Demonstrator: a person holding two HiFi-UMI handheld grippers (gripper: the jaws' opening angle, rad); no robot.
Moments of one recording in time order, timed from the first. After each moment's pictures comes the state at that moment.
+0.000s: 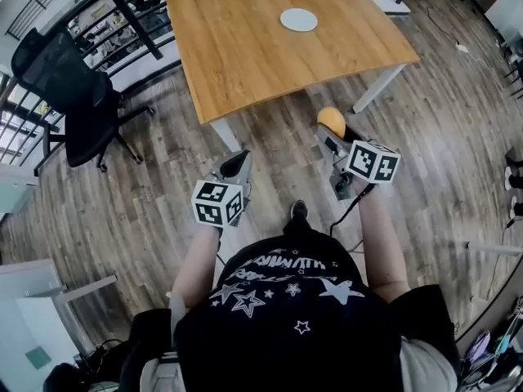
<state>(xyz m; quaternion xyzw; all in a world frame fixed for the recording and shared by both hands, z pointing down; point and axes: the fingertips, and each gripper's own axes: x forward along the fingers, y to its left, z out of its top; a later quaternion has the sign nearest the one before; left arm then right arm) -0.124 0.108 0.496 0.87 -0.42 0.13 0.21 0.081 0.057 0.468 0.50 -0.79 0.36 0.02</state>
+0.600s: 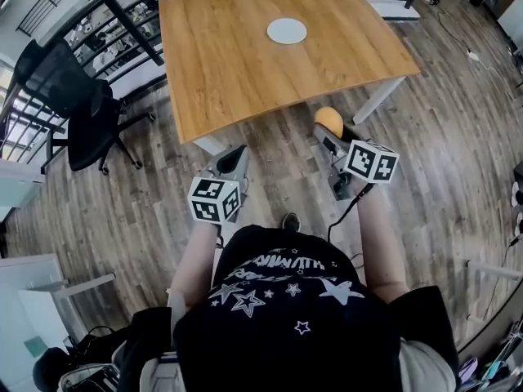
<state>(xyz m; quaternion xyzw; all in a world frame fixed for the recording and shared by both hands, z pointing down) -0.038 0.030 0.482 0.86 -0.46 0.13 0.19 0.170 -0.019 0.475 0.47 -0.80 0.37 0.01</state>
